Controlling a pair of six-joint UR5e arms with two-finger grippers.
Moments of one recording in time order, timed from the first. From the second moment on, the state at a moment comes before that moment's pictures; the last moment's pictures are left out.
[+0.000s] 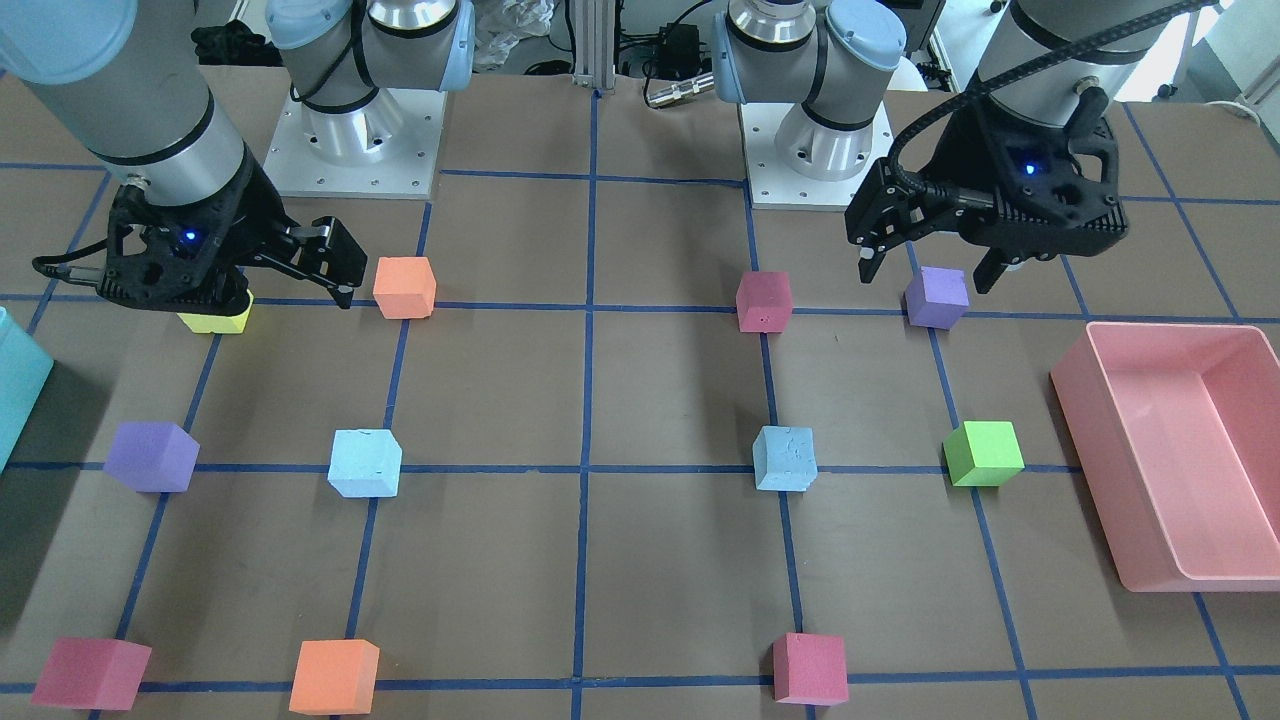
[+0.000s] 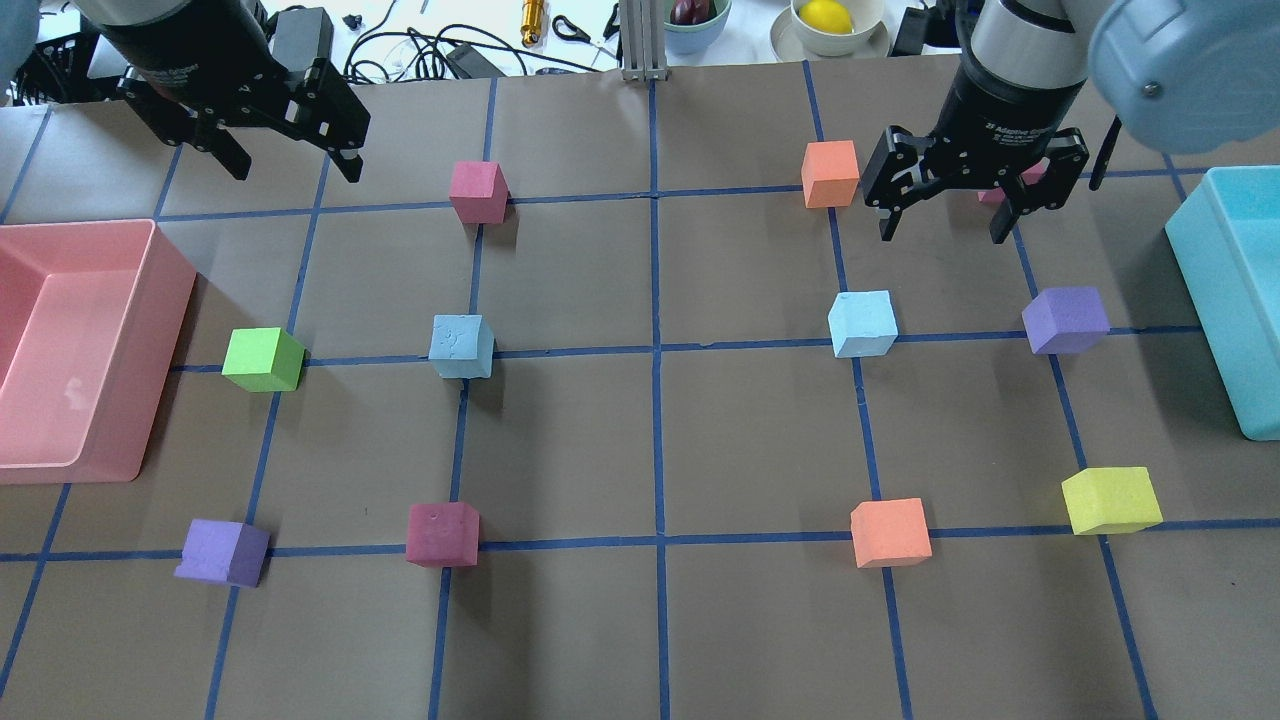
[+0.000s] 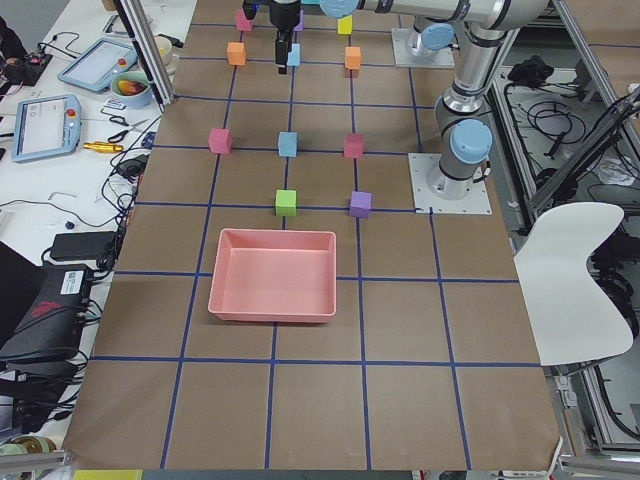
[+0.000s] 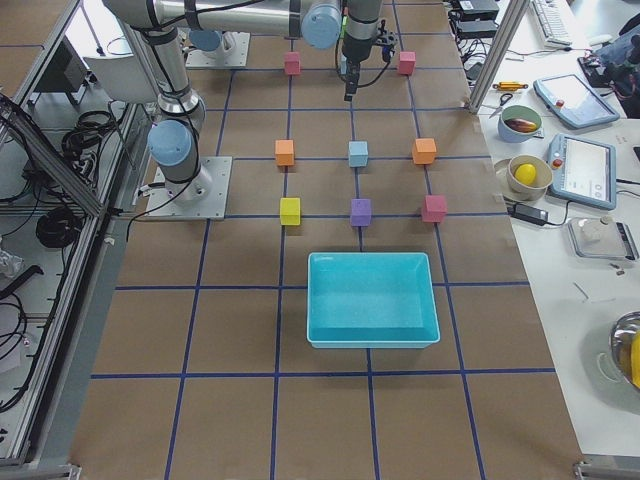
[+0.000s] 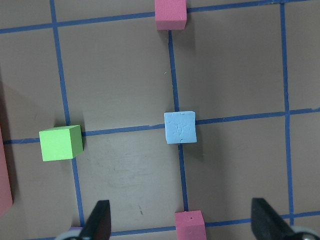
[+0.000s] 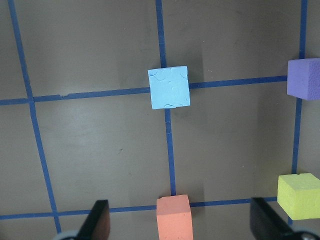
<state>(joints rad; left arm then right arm) -1.53 -1.64 -1.40 -1.61 1.57 0.13 1.54 -1.48 1.54 -1.55 -1.56 0.04</state>
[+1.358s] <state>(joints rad) -1.55 -1.66 -1.50 -1.60 1.56 0.06 1.54 -1.30 1.66 -1.82 -1.55 0.04</state>
